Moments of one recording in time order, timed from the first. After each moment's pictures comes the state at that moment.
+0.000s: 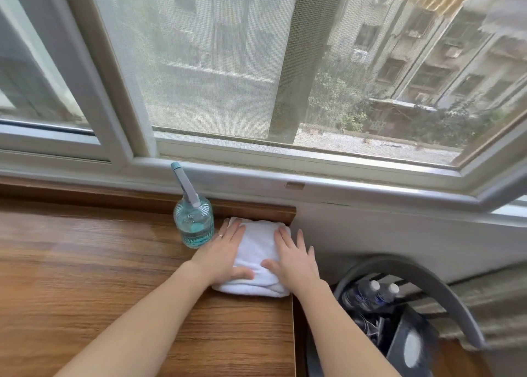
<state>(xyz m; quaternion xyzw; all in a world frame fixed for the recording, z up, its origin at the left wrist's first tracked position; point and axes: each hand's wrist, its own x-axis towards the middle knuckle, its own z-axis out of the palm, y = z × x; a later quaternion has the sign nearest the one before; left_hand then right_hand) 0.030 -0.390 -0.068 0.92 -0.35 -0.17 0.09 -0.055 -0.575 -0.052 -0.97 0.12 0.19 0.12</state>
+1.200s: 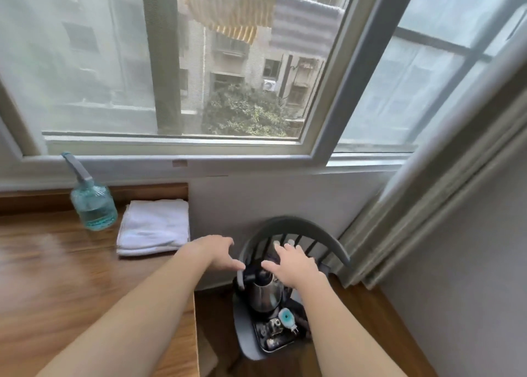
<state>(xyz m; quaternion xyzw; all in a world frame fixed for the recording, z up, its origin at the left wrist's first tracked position) -0.173 -0.523 0.034 0.86 -0.40 -0.30 0.01 -0.329 -0.680 0.034 -0.92 0.31 0.21 0.12</state>
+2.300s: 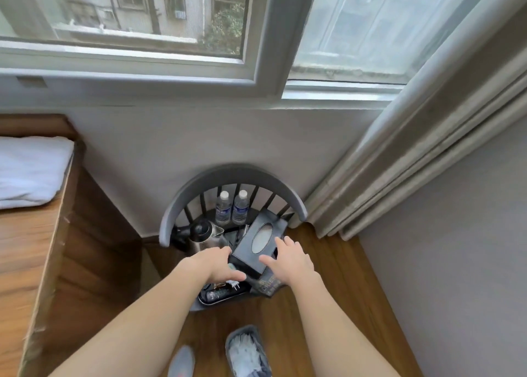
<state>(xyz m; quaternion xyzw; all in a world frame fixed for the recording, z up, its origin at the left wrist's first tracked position) -0.330 -0.732 -0.122 0.83 -0.33 -0.45 0.03 -0.458 -0.892 -0.100 -0.89 0.34 0.27 0.18</state>
